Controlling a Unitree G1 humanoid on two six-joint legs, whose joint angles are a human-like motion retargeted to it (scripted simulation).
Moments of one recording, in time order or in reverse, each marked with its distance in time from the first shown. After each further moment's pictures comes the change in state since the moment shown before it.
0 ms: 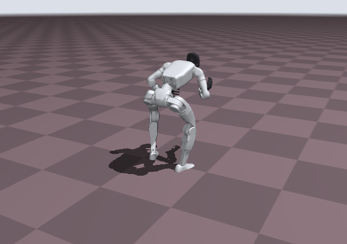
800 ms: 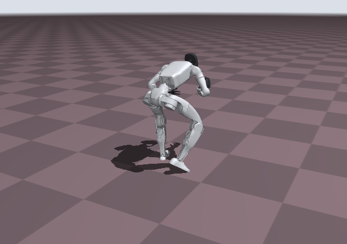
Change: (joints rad) left arm -0.072 -0.003 0.100 0.029 0.037 0.128 0.090; right arm -0.031 -0.015 0.088 -0.037 -0.084 0.150 -0.050; waist 0.135 -0.168 0.000; left_leg 0.099 -0.007 0.083 -0.453 0.052 0.002; right_leg -0.155 -0.083 0.053 0.549 0.166 -0.080
